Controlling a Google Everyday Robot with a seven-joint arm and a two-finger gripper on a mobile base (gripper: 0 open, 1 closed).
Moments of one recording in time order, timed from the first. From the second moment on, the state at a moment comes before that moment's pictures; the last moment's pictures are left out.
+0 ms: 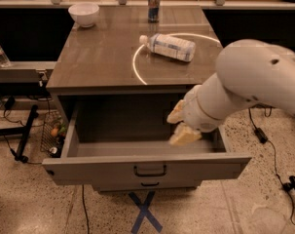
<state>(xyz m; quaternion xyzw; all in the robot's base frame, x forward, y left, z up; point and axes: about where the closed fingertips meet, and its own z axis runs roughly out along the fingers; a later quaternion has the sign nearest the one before) 0.477 -0.085 0.796 -0.69 0.68 0.05 0.24</state>
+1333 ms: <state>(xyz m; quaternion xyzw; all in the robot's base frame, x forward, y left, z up) 0.391 -0.157 0.750 -0.70 0.69 0.05 0.15</state>
